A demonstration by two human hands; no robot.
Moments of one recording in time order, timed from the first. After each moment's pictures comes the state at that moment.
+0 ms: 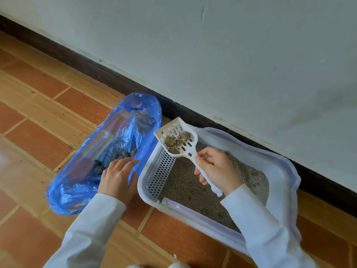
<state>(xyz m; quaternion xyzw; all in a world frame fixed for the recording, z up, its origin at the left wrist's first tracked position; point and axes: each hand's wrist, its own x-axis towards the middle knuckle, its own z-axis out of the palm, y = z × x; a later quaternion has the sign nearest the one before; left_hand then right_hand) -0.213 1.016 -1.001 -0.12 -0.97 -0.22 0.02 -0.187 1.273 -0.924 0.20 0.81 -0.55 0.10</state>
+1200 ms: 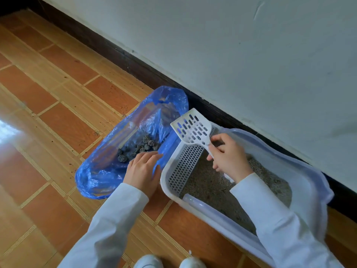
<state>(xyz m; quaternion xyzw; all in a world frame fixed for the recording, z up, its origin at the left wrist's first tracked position) -0.210 1.013 -0.995 -0.12 -0.96 -0.25 0.00 -0.227 1.245 -0.924 0.16 0.88 -0.43 0.10</state>
